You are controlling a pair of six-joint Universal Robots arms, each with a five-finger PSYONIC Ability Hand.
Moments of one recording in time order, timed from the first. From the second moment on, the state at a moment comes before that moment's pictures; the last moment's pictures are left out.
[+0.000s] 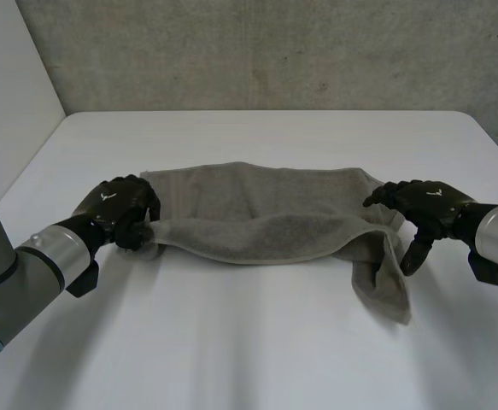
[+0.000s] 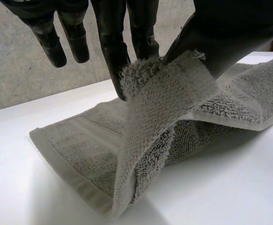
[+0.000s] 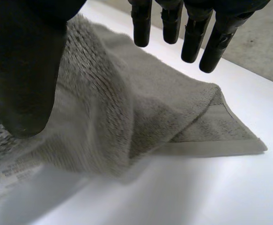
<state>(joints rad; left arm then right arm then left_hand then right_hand) 4.50 -1.84 -1.77 3.31 -1.21 3.19 1.59 -1.21 1.53 0.25 0.98 2.72 1.30 1.34 0.23 0.23 1.16 0.25 0.25 0.22 0.25 0.06</state>
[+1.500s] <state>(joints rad) 4.50 -1.84 -1.75 3.30 -1.25 3.14 1.76 -1.37 2.03 -0.23 1.45 3.26 1.30 1.34 0.23 0.23 1.16 0.25 0.25 0.22 0.25 0.06</state>
